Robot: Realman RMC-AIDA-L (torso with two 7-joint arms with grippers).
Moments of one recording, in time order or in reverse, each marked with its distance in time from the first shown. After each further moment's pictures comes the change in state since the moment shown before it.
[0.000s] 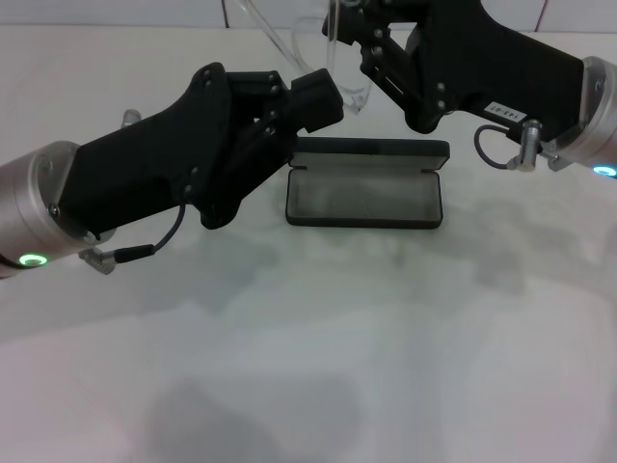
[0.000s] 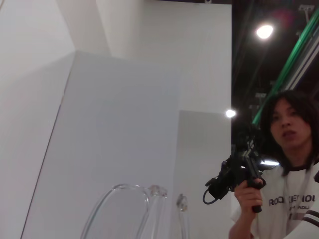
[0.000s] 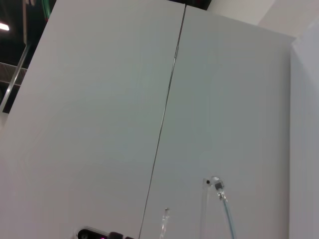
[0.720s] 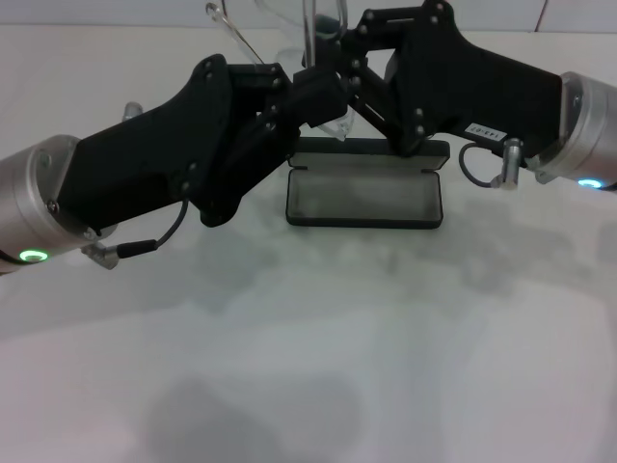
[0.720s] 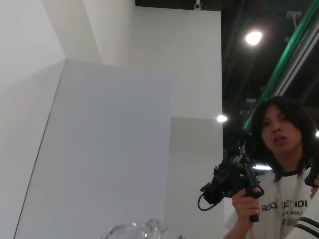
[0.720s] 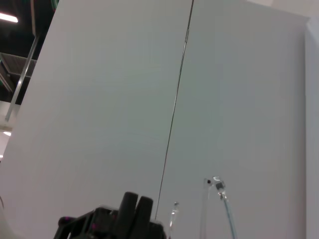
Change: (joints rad) left arm -0.010 -0.004 0.001 0.005 -0.012 0.019 0.002; right arm 0.008 0.000 -0.062 -0.001 0.004 0.026 0.004
